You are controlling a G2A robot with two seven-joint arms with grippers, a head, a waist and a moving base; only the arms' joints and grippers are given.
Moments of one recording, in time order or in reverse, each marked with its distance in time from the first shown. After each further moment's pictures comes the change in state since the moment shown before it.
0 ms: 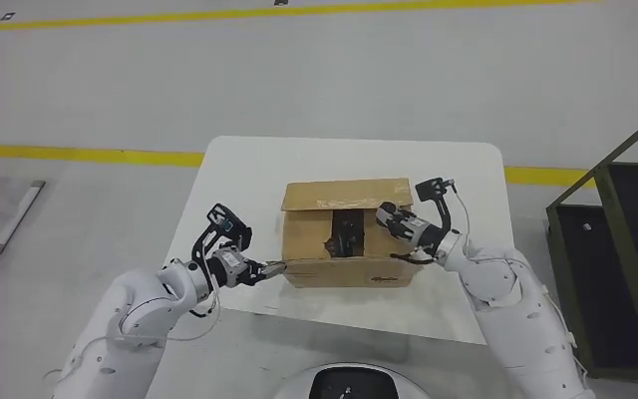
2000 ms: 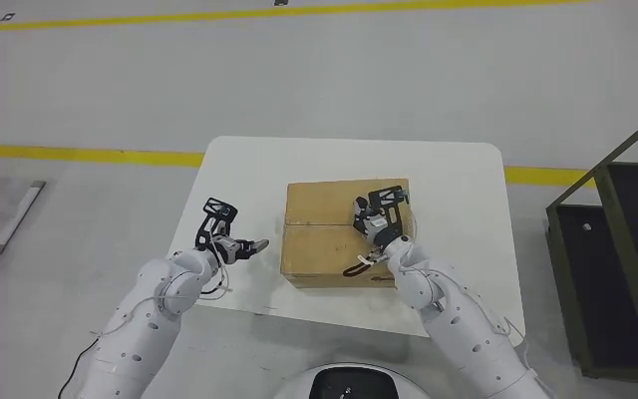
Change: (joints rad) left arm -0.211 -0.033 0.183 0.467 0.216 0.172 0.234; right arm 0.100 -0.094 -0.321 0.173 -0.383 0.304 -0.472
